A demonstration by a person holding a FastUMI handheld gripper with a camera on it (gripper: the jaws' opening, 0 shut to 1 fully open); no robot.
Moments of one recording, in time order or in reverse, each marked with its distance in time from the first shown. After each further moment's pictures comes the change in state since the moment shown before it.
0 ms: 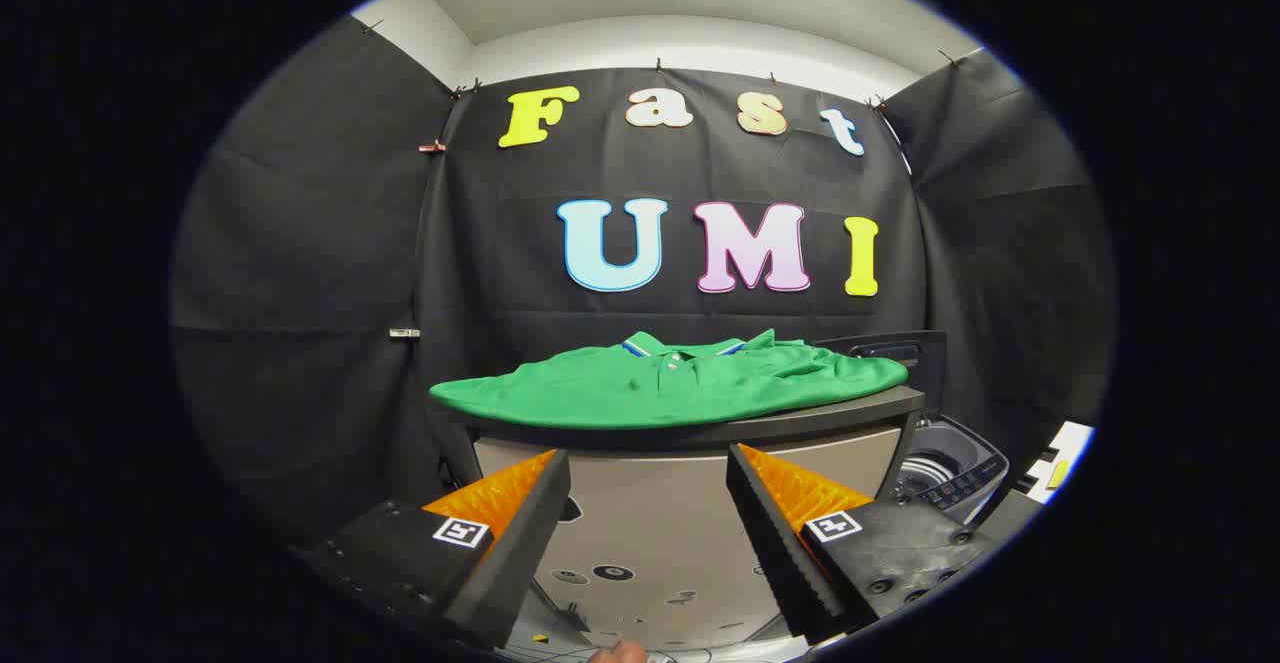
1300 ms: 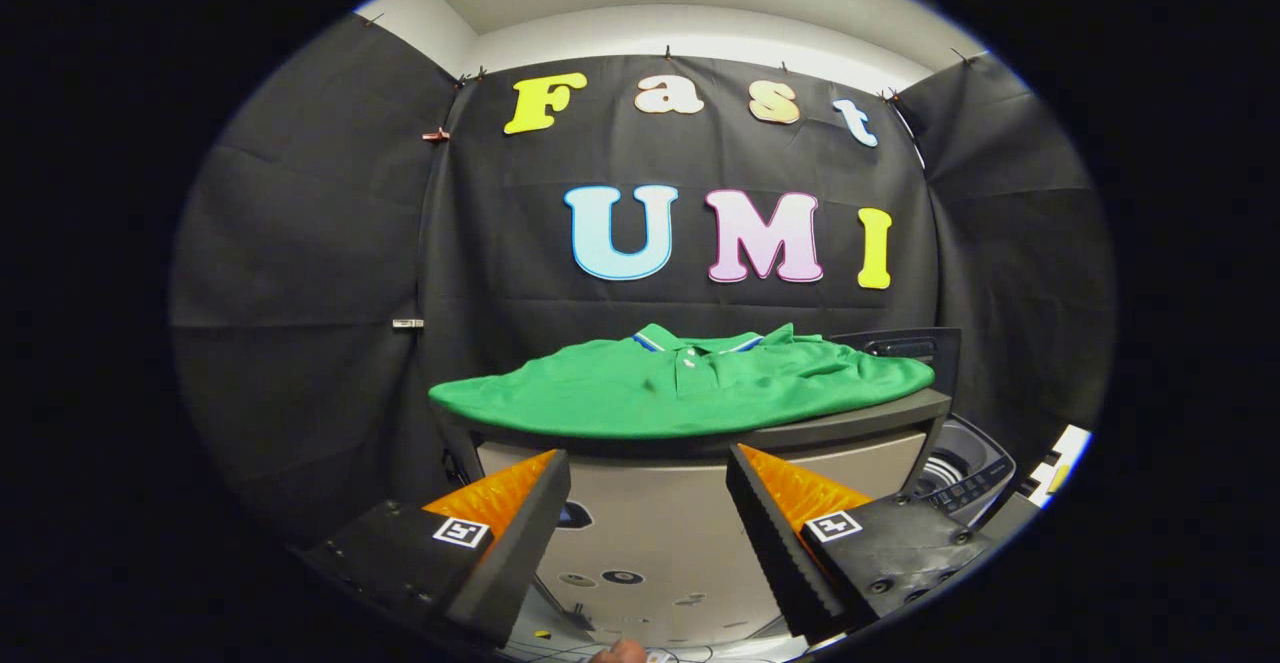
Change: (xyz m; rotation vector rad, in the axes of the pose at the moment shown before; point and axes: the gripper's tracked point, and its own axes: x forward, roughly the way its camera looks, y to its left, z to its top) arm 0.026 0.010 0.006 0.004 0.035 0.011
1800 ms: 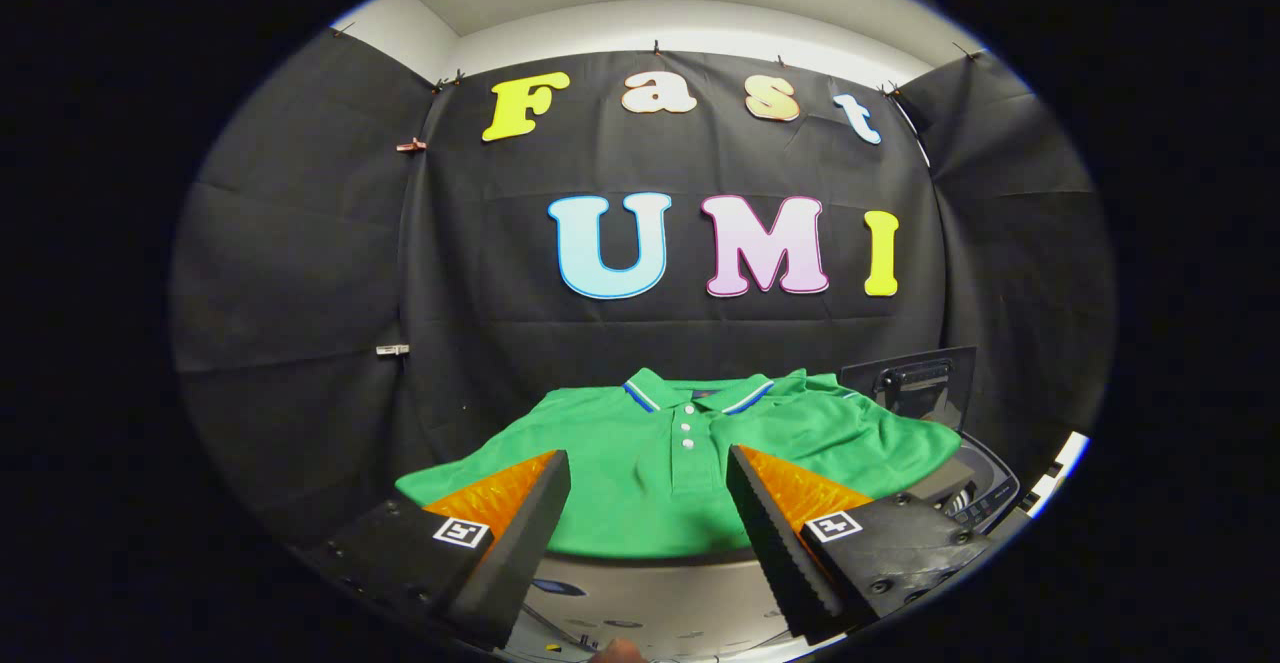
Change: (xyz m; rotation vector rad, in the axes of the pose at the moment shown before) arm 0.072 -0.010 0.059 0.022 0.025 -0.015
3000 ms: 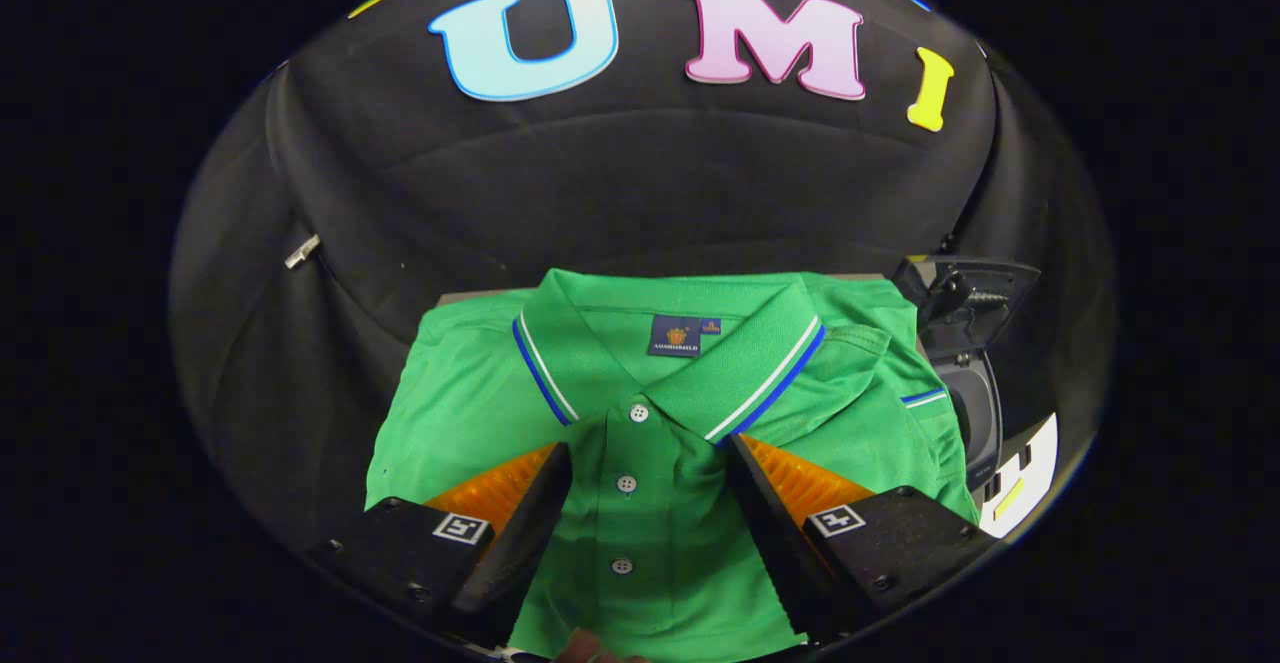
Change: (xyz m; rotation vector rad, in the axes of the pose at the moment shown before) arm 0.148 -0.047 -0.060 0.052 0.845 -0.093
